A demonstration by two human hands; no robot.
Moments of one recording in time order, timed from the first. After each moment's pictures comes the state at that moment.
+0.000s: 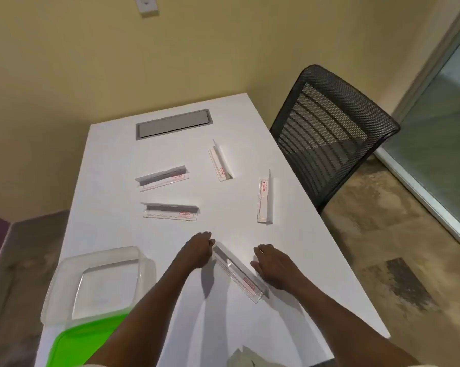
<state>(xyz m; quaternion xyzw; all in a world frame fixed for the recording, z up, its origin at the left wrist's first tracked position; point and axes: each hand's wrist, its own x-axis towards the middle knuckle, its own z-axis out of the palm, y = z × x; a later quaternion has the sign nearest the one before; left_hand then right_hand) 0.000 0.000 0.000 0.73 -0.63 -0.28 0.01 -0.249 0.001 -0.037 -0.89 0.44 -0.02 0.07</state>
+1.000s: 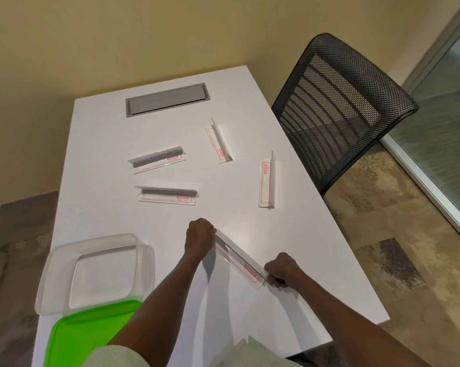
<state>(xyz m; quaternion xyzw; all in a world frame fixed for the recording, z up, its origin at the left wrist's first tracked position) -0.009 -0.006 -0.021 0.80 -0.50 -0.30 0.11 -0.239 0.016 -0.044 -0.42 0.73 0.07 0.54</state>
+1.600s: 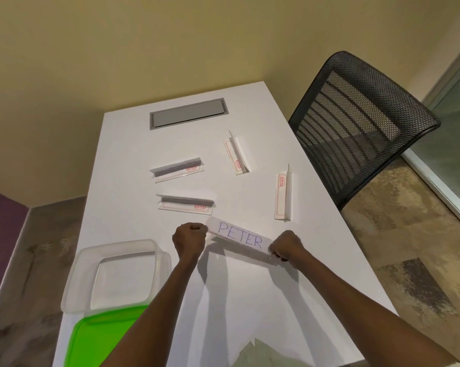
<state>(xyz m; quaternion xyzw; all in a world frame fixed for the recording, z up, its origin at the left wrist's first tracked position) 0.032 0.005 0.012 0.85 -0.28 -0.30 0.34 -0.206 -0.050 -0.016 -0.50 0.71 -0.02 0.50</state>
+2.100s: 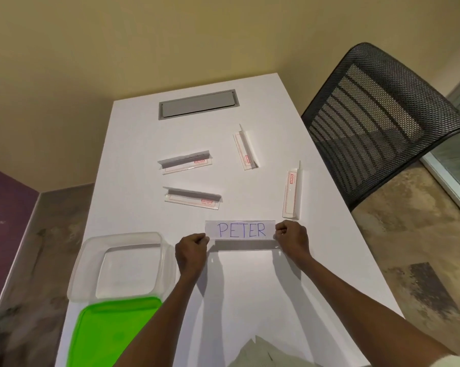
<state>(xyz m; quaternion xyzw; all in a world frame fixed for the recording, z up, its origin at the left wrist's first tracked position) 0.039 0.041 -0.017 0.86 -0.31 -0.25 0.32 -0.195 -0.055 -0.028 -0.57 0.69 -0.18 0.40</state>
